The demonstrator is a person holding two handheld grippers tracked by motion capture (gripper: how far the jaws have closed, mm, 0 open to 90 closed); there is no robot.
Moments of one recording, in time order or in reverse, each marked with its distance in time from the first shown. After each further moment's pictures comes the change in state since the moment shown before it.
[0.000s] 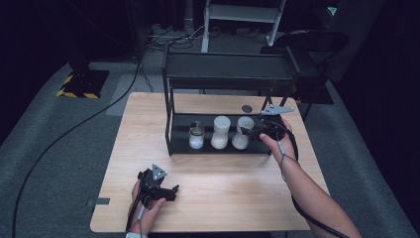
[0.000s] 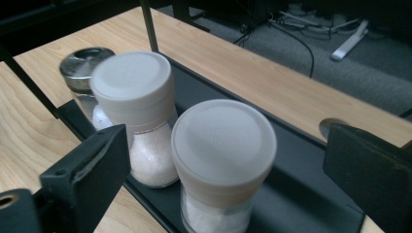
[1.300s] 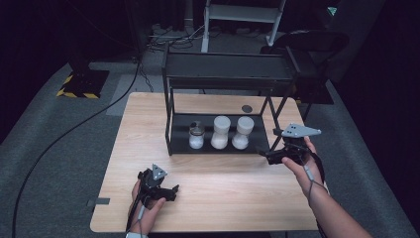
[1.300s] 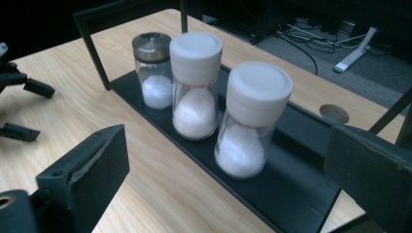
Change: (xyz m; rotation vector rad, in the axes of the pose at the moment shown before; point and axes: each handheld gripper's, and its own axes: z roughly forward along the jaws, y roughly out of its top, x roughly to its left) left arm 0.000 0.000 0.000 0.000 0.000 0.000; right arm 0.029 -0.036 -0.081 -0.033 0.027 -0.055
